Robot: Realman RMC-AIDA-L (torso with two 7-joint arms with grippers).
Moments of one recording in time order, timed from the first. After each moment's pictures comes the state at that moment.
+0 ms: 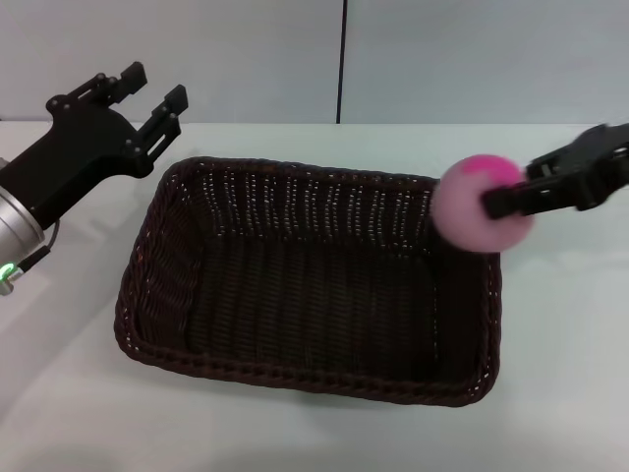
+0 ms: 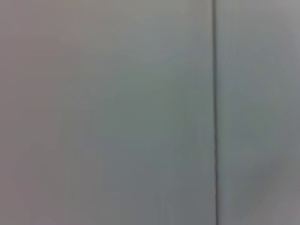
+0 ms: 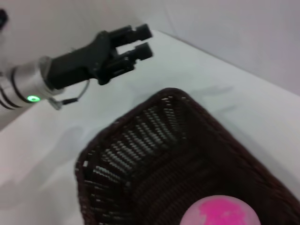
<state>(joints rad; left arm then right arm) 0.01 -2.07 1.56 1.07 0.83 0.86 -0.93 0.66 2.06 -0.82 -1.34 -2.27 -1.95 2.29</state>
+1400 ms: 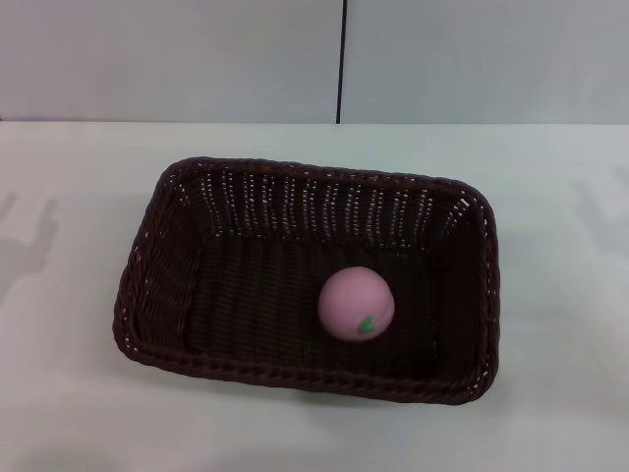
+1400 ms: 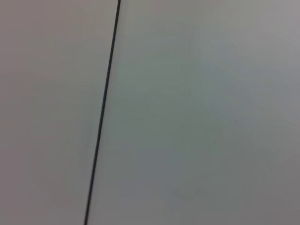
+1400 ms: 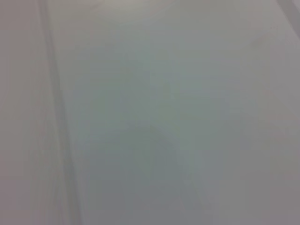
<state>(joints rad) -0.09 -2.06 1.04 0.31 0.61 1.52 -0.61 0.32 2.08 -0.65 -0.06 -0.97 -1.77 0.69</state>
